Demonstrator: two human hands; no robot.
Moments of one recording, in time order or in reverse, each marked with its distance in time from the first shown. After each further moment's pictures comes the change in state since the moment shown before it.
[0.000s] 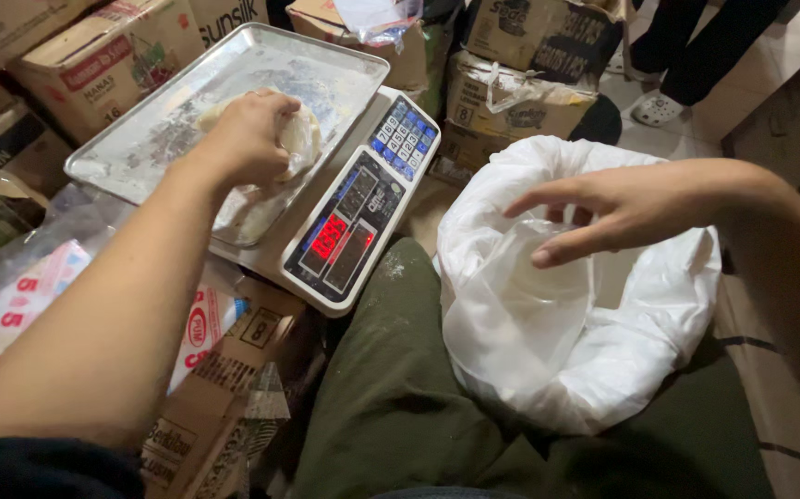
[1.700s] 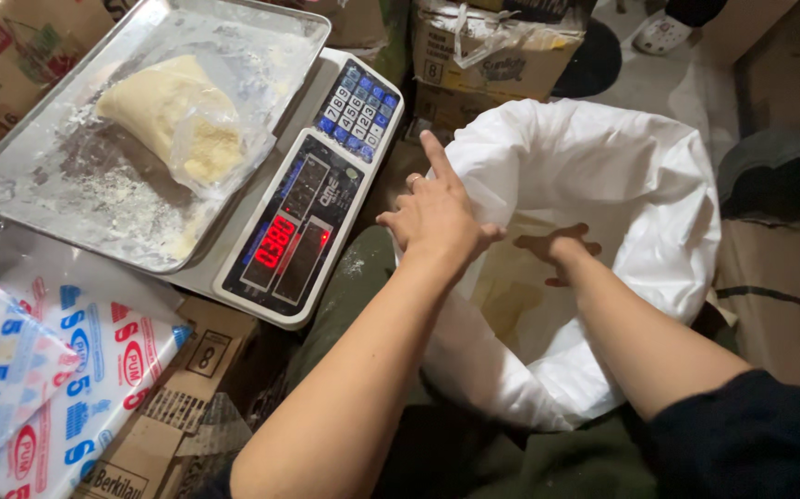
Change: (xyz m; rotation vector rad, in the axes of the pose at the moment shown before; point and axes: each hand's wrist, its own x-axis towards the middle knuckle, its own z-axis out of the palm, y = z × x) left_hand 0.003 0.272 0.122 -0.064 -0.394 -0.482; right_hand 0.220 0.182 0.194 1.065 0.471 1.039
